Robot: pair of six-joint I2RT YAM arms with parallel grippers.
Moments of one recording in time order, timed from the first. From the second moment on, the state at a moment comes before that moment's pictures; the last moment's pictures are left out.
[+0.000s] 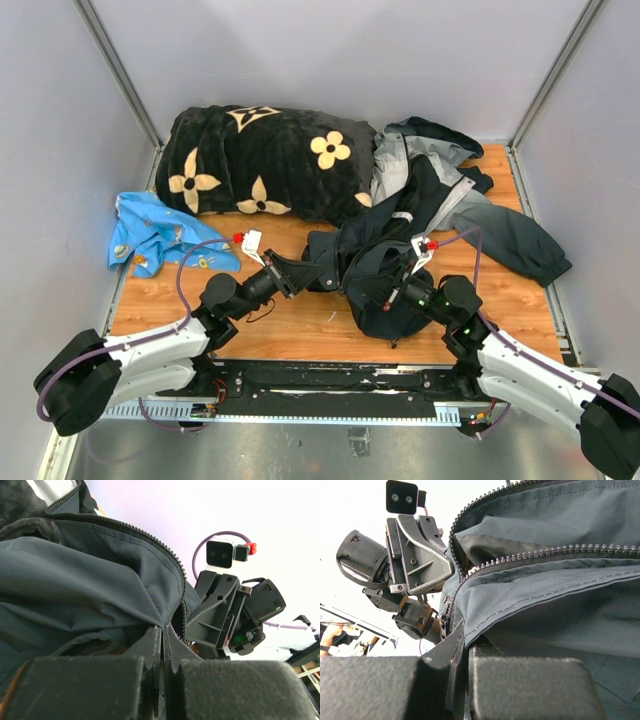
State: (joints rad) left arm -0.80 0.98 0.21 0.97 0.12 -0.92; right arm 0.74 0.73 0.19 0.64 -0.30 0.76
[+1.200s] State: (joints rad) left arm -0.82 0.89 0.19 0.88 0.04 -0.73; right arm 0.74 0.75 0.35 0.28 -0.34 0.84
